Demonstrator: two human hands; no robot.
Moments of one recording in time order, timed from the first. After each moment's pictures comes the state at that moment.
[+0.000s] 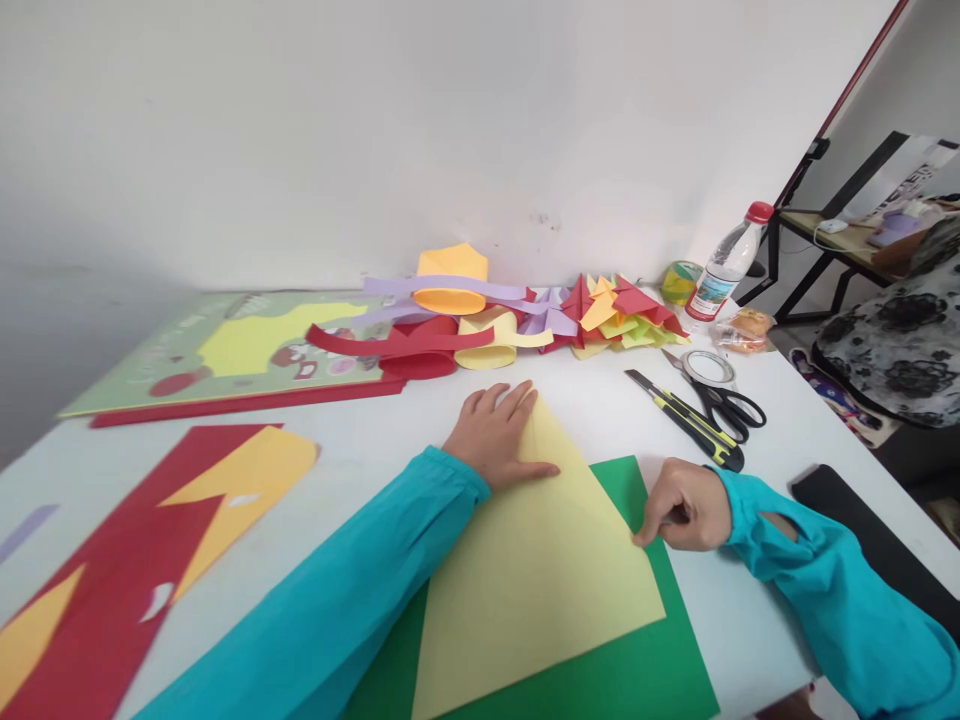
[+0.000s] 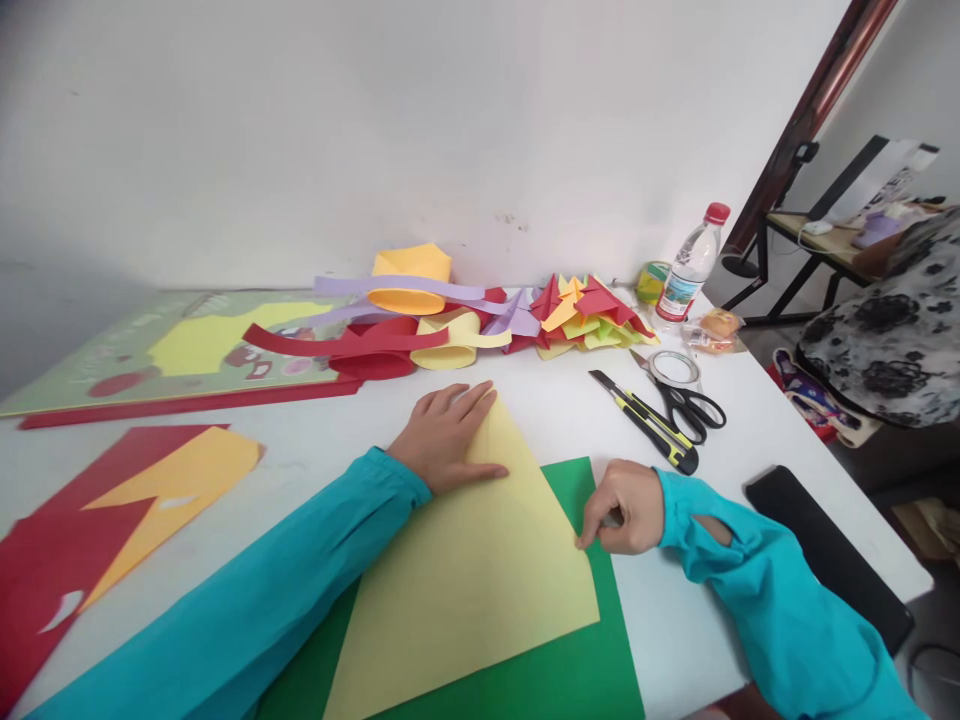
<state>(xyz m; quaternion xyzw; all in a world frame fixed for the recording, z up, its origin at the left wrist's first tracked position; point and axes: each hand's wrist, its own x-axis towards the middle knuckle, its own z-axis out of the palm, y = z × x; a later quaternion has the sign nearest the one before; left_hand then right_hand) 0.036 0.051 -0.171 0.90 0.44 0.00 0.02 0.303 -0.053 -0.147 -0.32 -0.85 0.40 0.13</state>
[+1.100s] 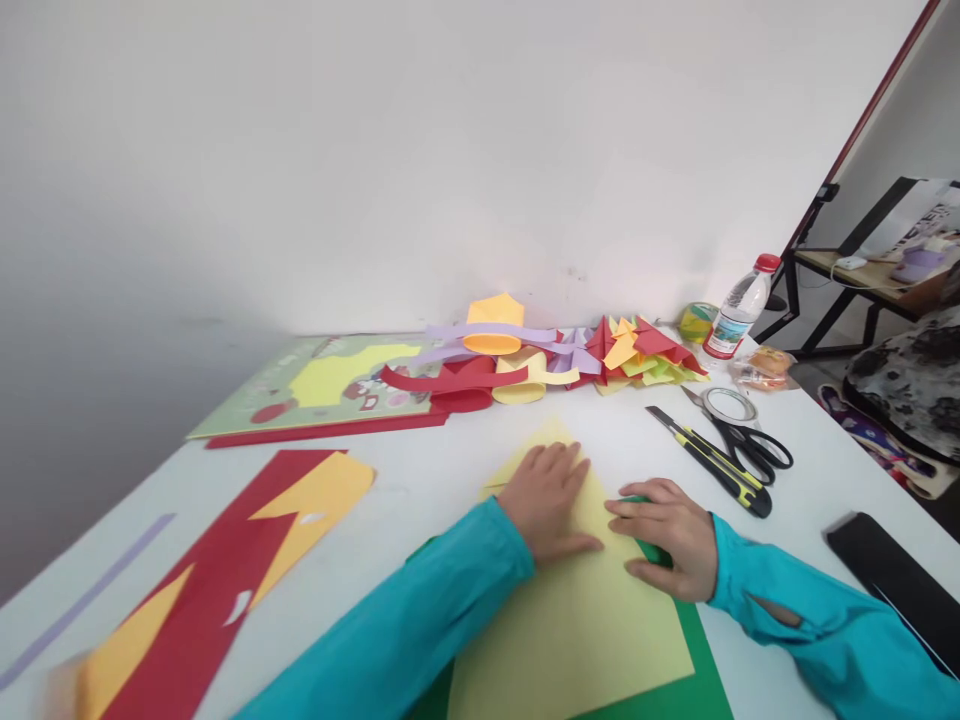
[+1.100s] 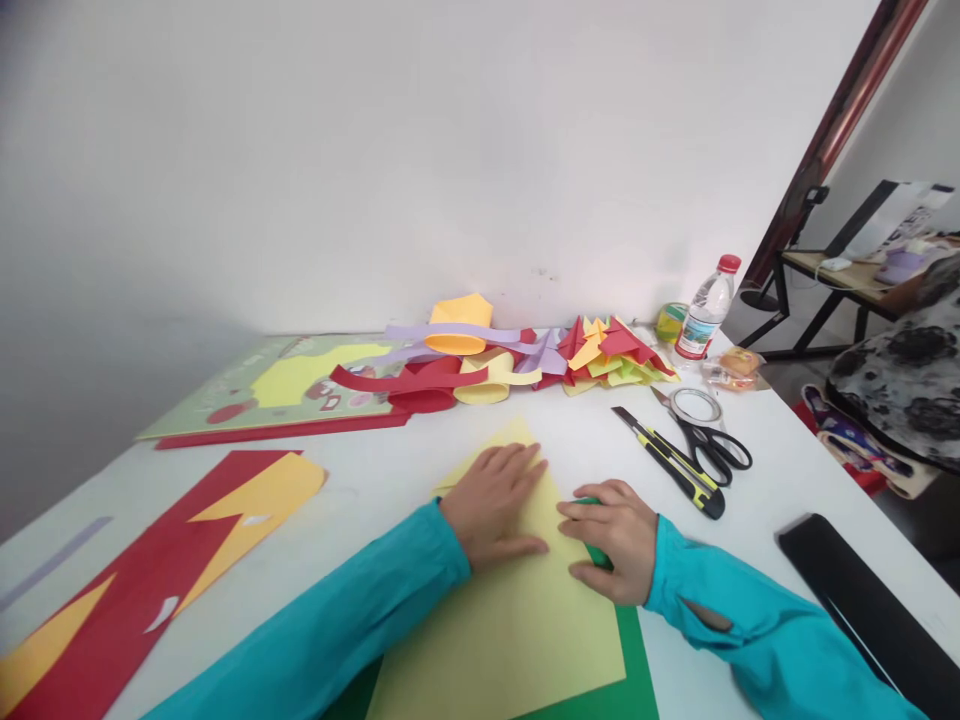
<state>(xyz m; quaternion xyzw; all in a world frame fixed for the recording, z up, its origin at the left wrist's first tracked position) 0.045 0.017 -0.181 0.94 0.33 0.04 -0.01 0.273 -0.056 -0.178 -0.37 -0.90 0.12 0.20</state>
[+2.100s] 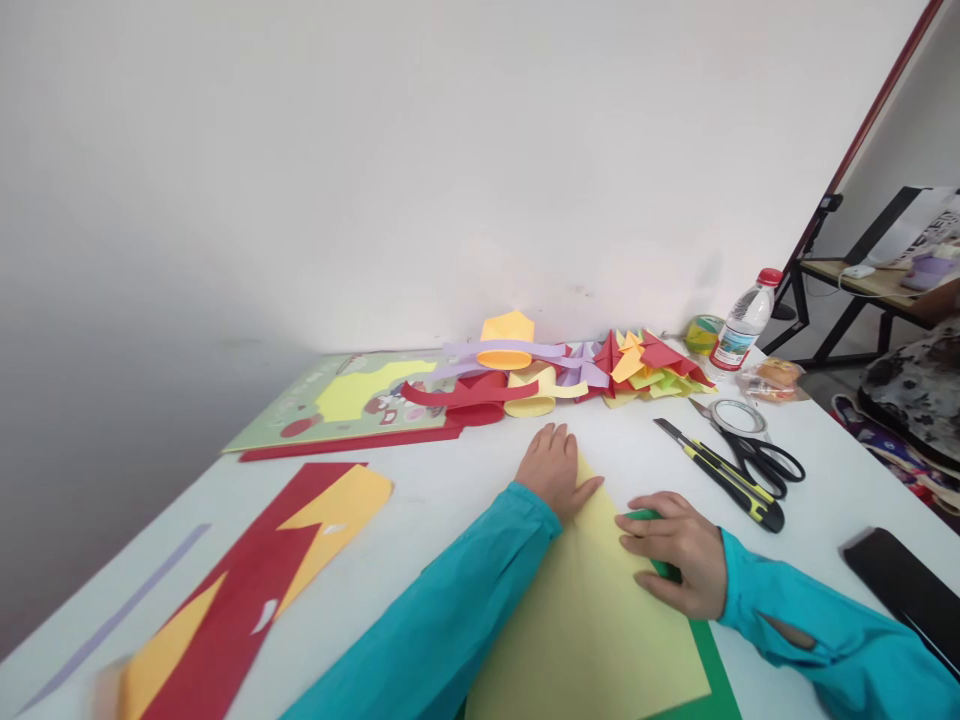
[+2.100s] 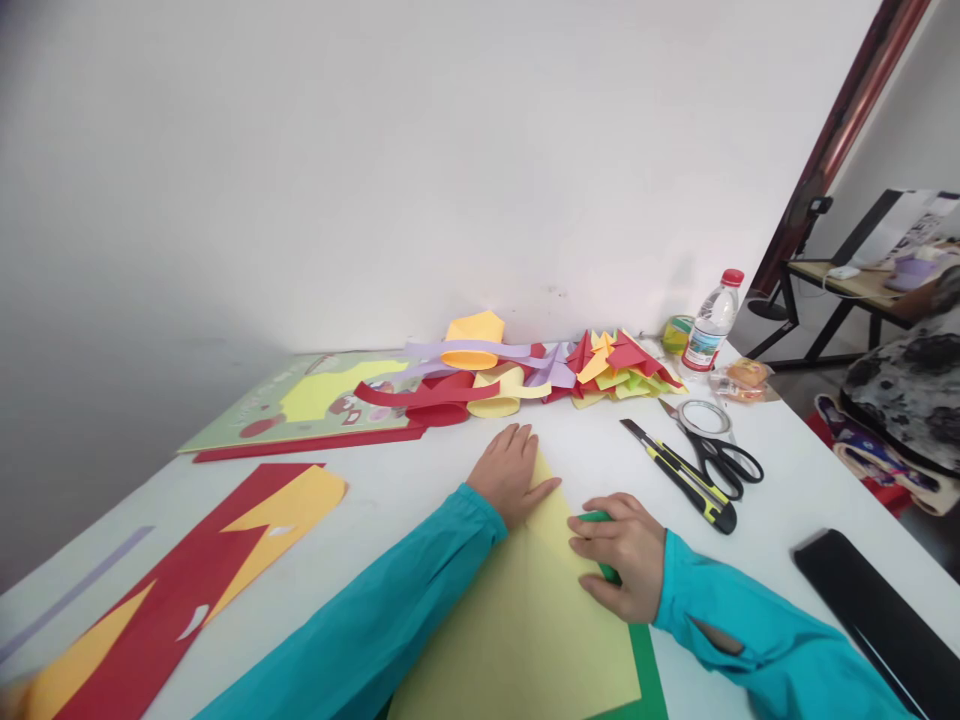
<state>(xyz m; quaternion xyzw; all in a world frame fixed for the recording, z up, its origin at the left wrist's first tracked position) 0.066 0.050 -0.176 0.88 0.48 0.04 -0.05 0.270 -0.056 -0.180 -0.36 -0.90 0.10 0.21</state>
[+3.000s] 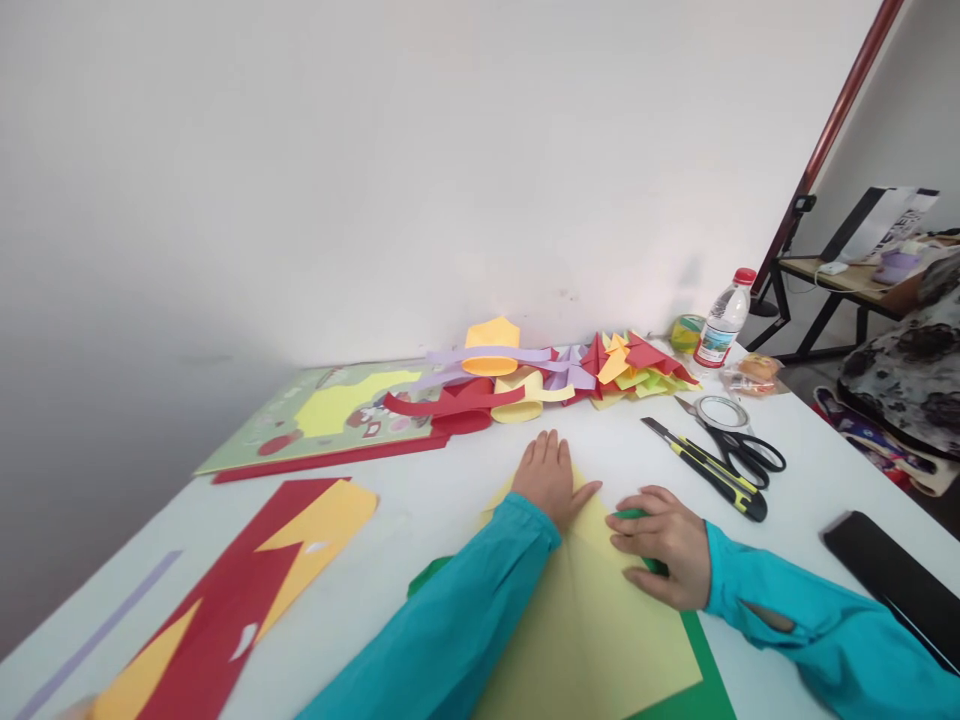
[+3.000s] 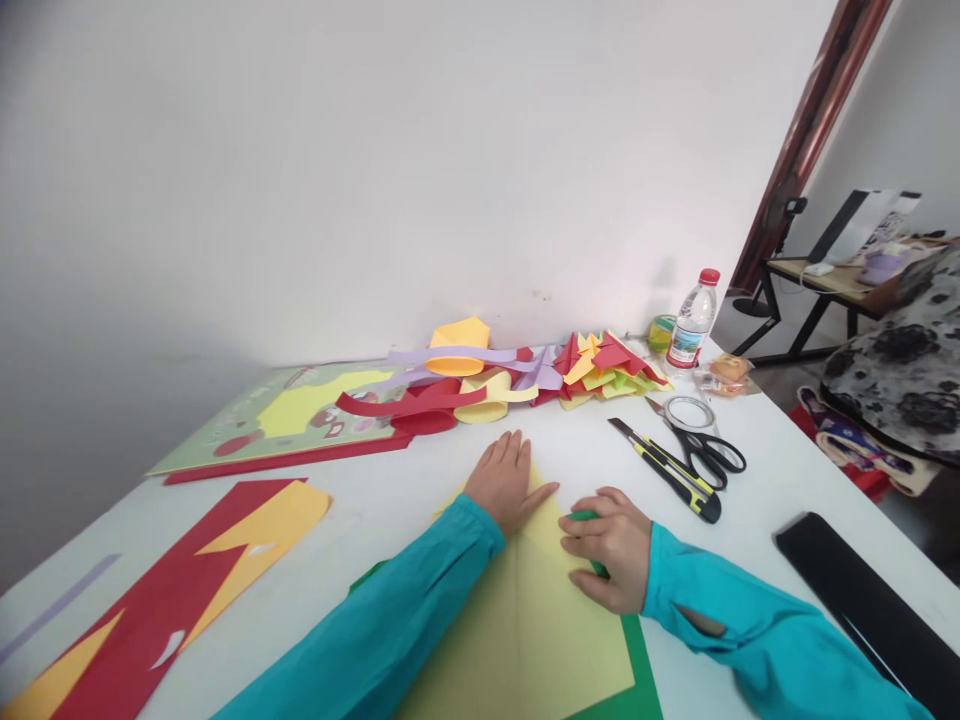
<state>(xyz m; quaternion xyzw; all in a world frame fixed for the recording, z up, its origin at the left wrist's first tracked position) 0.079 0.042 -0.176 0.85 0.52 -0.02 -0.02 0.268 -0.056 -0.181 -0.36 -0.90 0.08 0.22</state>
